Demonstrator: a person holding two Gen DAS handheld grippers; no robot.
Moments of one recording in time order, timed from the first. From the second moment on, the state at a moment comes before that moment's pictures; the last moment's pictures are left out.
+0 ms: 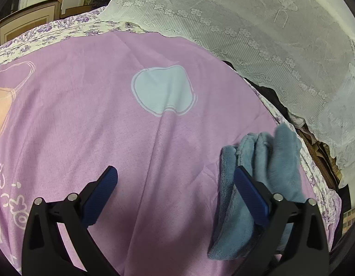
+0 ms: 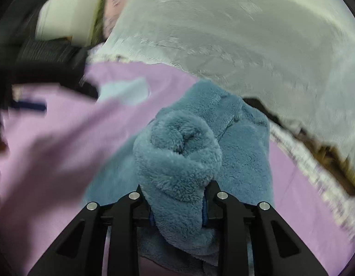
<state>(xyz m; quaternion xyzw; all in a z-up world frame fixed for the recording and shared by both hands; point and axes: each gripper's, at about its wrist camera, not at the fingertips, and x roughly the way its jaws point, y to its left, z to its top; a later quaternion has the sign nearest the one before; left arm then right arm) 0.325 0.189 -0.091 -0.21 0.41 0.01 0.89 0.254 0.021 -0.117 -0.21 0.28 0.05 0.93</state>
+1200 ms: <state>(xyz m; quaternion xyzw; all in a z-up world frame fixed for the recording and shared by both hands) 0.340 0.113 -0.130 -0.05 0.48 0.00 0.87 0.241 -0.089 -0.110 -0.01 0.33 0.13 0.94</state>
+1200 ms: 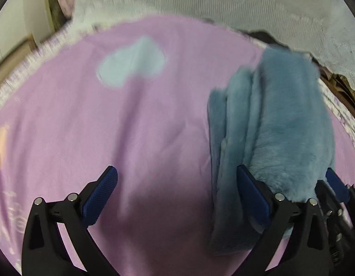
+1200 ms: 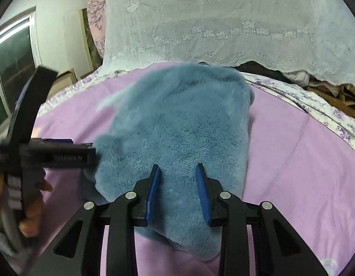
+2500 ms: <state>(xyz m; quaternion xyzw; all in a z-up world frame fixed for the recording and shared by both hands) 0.333 0.082 -0.141 -0.07 0.48 -0.08 0.87 0.402 -0.099 -0.118 -0.01 0.43 0.12 0.89</state>
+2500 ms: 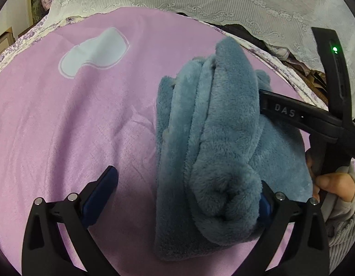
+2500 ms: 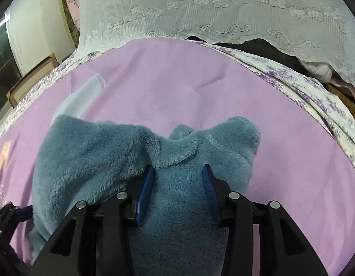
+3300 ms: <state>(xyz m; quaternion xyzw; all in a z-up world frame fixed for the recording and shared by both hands) 0.331 0.093 -0.135 -0.11 0.46 -0.08 0.88 0.360 -0.086 -0.084 0.03 0.40 0.17 0.90</state>
